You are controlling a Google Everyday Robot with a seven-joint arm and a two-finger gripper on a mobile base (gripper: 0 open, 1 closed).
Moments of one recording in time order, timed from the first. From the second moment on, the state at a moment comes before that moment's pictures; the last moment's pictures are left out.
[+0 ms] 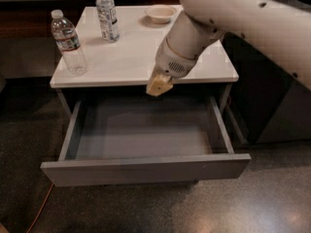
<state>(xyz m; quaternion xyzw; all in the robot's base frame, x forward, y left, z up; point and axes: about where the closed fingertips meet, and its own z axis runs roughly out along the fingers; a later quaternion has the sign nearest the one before) 0.551 -0.017 0.873 -0.65 0.73 0.10 0.21</state>
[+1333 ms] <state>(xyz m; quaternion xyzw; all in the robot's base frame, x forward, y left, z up) 0.601 0.041 0.929 -0.61 0.73 0.17 0.25</state>
